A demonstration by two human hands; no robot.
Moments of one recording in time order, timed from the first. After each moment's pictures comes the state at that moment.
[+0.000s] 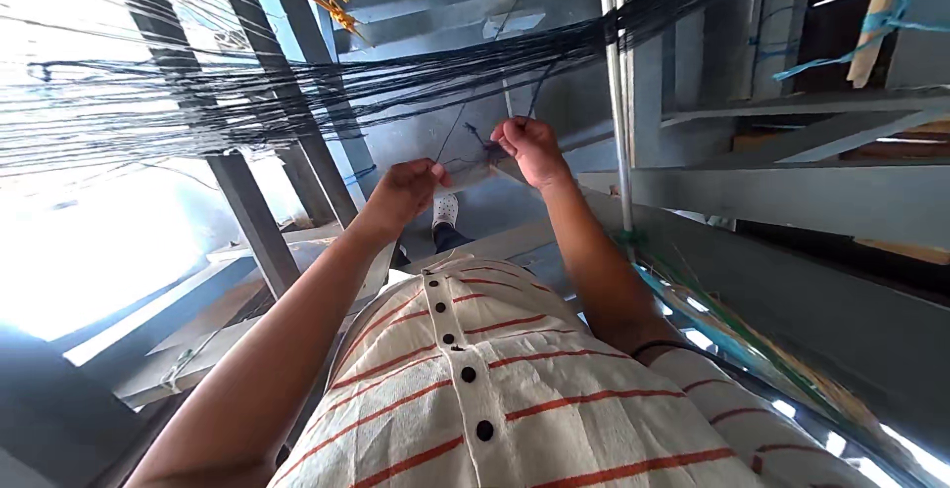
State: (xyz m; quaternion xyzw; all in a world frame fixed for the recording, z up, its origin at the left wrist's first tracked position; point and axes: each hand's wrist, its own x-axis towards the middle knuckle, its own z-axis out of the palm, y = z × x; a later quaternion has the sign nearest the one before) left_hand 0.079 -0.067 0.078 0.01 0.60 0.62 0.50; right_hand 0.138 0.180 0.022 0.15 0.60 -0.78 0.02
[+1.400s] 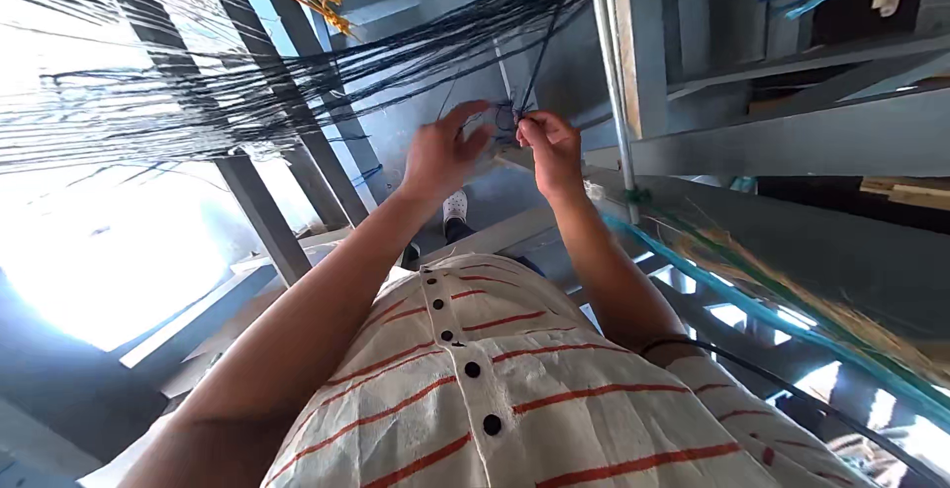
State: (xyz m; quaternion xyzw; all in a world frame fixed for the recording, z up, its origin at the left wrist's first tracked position) left_hand 0.067 -0.012 0.102 0.23 0.80 0.45 0.34; right_hand 0.174 0.156 0.054 0.23 0.65 -0.71 -0.14
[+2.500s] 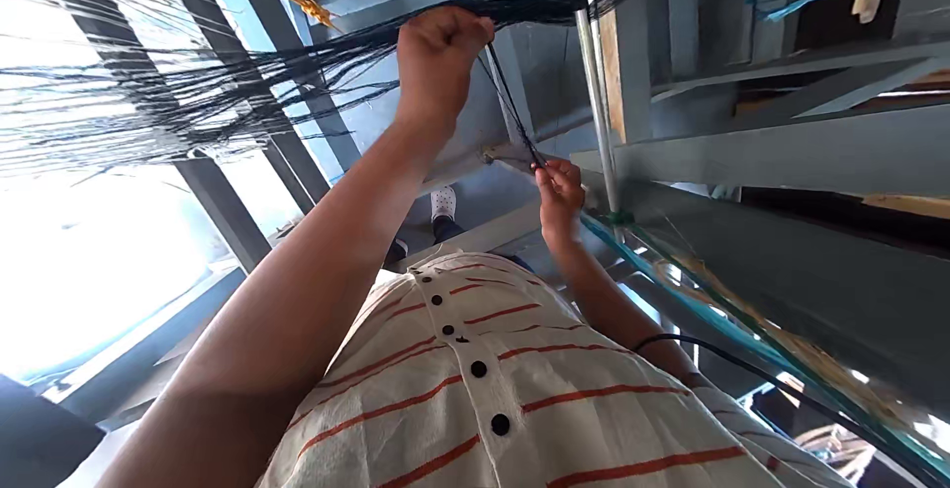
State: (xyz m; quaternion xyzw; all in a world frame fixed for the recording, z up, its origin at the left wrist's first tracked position) left_hand 0.021 0.059 0.123 0.05 0.68 0.67 0.29; right_hand 0.259 0.159 0.045 0.43 0.77 -0.47 -0.09
